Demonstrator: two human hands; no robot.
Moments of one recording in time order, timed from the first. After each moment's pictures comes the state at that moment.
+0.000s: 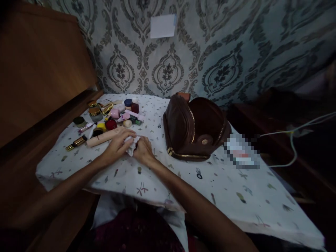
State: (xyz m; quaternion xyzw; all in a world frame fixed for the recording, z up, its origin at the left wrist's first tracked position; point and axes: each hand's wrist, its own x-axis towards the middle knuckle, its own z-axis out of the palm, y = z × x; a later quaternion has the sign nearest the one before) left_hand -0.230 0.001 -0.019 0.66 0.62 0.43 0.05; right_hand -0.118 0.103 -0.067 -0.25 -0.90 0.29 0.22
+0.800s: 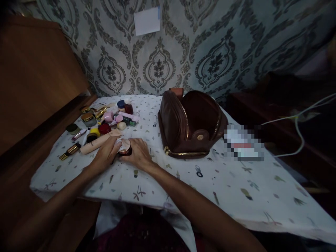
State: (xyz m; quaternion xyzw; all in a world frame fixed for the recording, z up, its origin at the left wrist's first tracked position) left_hand -0.243 -0.009 -0.042 0.59 0.74 0.31 0.02; right_hand -0.107 0.099 -0.061 -0.23 -0.90 0.31 0.22
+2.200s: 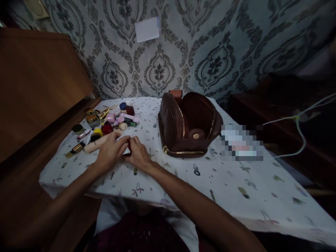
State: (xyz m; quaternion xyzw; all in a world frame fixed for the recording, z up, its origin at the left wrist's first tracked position) left_hand -0.211 -0.007 -0.017 0.63 0.75 0.17 -0.15; right_hand -0.101 0.094 -0.071 -0.16 -0.87 0.34 0.32
